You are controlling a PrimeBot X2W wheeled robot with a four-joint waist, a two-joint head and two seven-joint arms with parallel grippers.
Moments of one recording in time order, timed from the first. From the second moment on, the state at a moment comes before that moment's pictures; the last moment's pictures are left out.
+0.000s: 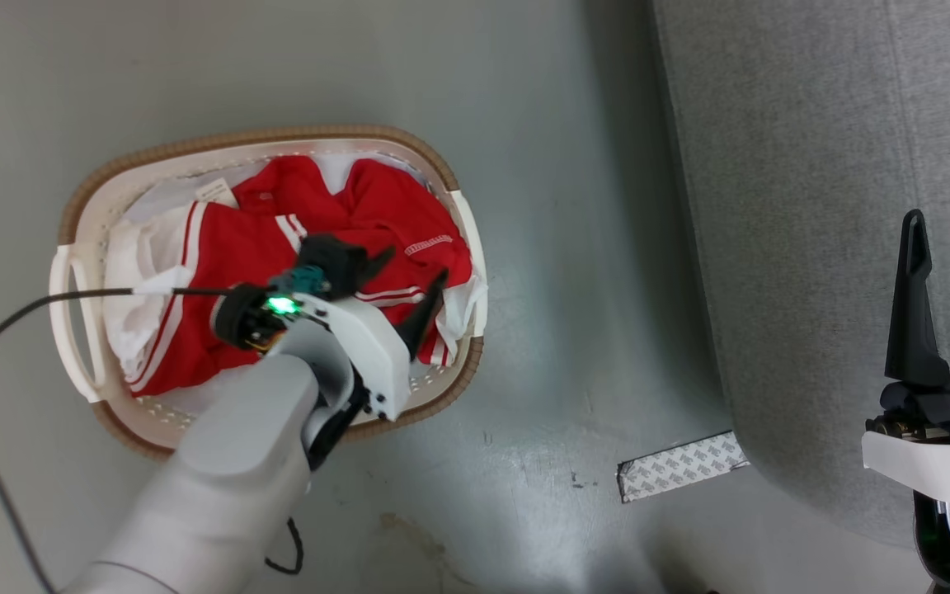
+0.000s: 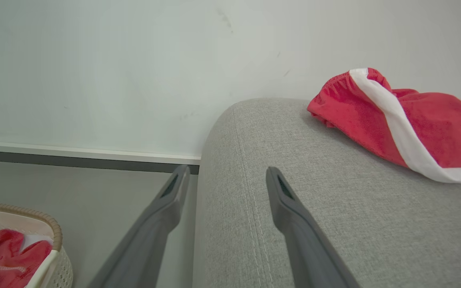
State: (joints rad) left arm -0.89 0.18 -0.76 0.84 -0.55 -0.13 -0.13; right arm -0.29 -0.05 -0.07 -0.10 0.12 0.13 -0.26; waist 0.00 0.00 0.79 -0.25
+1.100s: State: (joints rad) left arm -1.06 0.19 -1.18 0.84 -1.03 -0.13 -0.21; right arm -0.24 -0.05 -0.09 -0.16 0.07 0.13 -0.26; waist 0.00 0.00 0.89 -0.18
